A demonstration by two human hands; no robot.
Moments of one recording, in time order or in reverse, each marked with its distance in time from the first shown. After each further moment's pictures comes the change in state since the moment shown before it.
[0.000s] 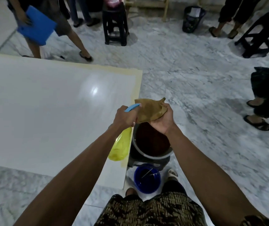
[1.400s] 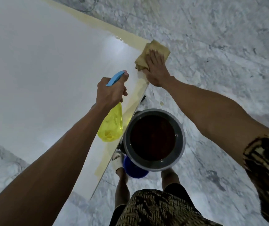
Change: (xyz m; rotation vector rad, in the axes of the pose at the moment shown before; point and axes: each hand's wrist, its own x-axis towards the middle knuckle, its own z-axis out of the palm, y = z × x) left_hand 0.164 0.014 0.012 -0.151 0.341 -0.220; right_hand 0.337 -0.074 -0.005 -2.246 -0.363 -0.459
